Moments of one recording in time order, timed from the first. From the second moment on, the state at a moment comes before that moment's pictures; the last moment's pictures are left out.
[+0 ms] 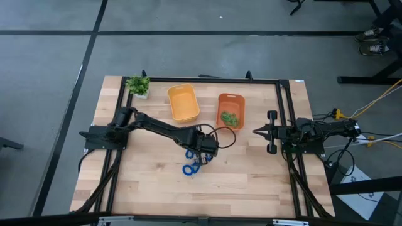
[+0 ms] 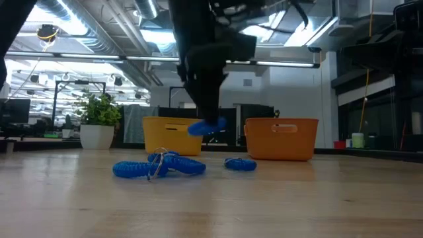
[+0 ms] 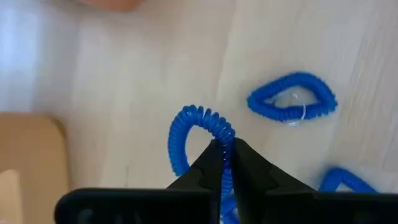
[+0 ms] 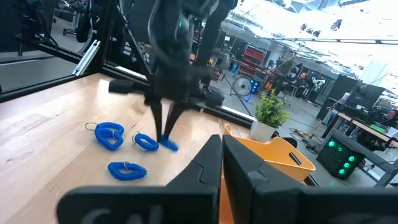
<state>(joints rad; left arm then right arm) -0.18 2.06 1.64 -0.90 -0.29 -0.37 0.16 0.00 0.01 0.05 0.16 -0.40</state>
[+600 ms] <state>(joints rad) -0.31 1.78 1.64 -0.88 -0.89 -0.57 0.16 0.00 0.01 0.05 0.16 -0.40</state>
